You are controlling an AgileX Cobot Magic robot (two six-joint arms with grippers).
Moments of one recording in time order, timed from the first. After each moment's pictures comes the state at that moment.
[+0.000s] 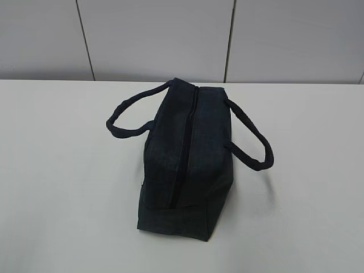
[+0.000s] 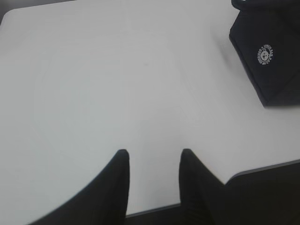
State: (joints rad) left arm -0.17 0.01 -0.51 -0.02 1.11 0.03; right arm 0.06 -0.02 -0.49 0.07 1.15 -0.11
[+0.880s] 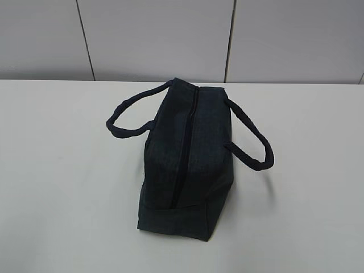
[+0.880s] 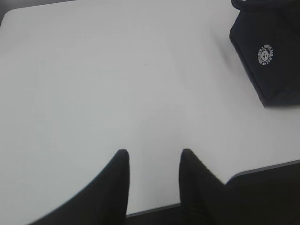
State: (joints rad) left arm -0.17 0.01 -0.51 -0.02 1.11 0.03; right arm 0.06 -0.02 -0.49 0.07 1.15 -0.11
